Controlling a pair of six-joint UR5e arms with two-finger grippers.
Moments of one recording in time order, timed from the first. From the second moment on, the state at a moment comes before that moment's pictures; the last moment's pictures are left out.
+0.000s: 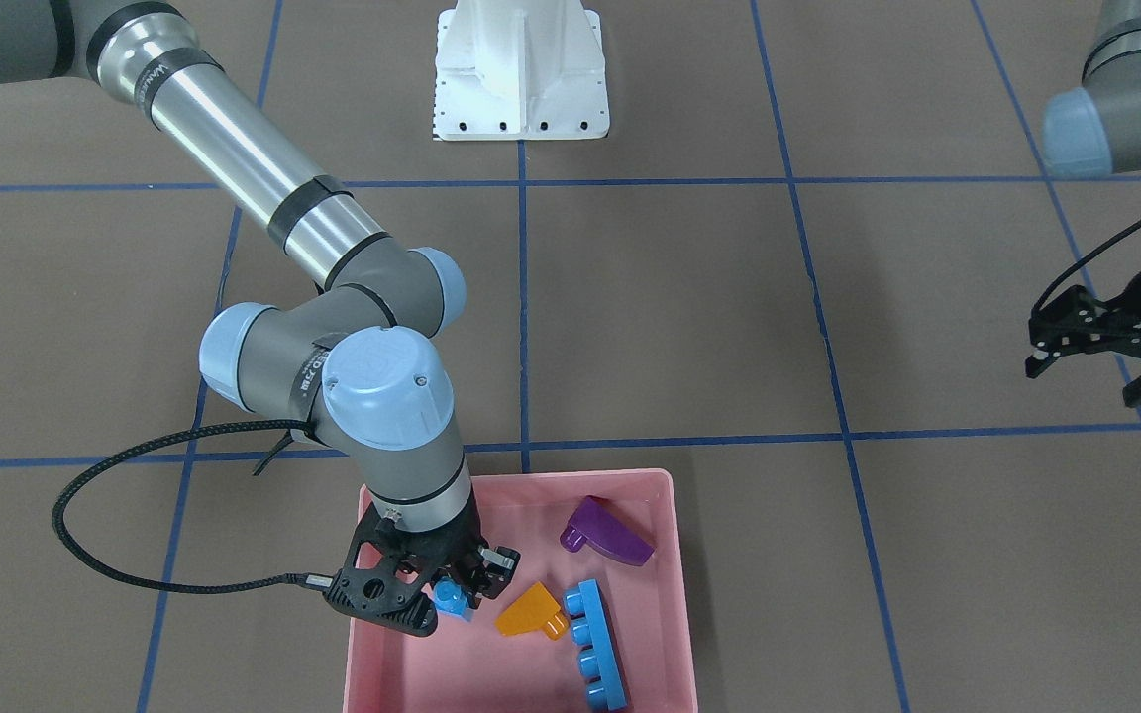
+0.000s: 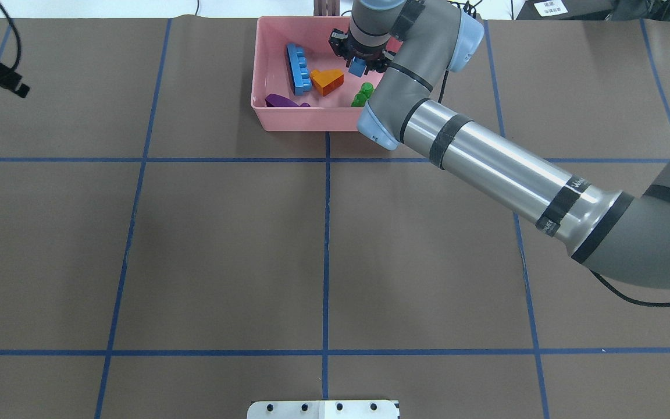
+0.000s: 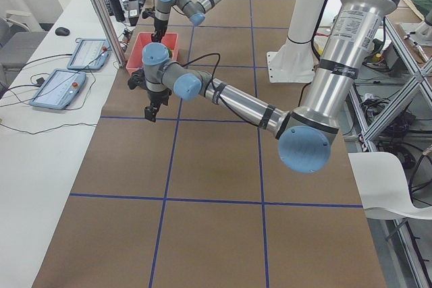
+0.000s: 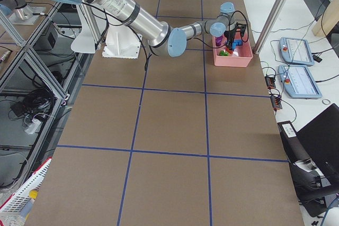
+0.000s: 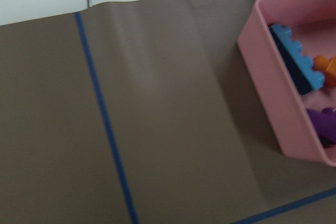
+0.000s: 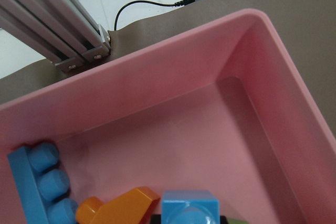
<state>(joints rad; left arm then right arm) -1.28 -1.84 -1.67 -1.71 -2.28 -0.18 0.82 -0.44 0.77 -1.05 1.86 1.39</state>
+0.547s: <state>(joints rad) -1.40 -1.69 -1.67 -1.70 -2.33 -0.05 1.00 -0.60 1.17 -1.42 2.09 1.22</state>
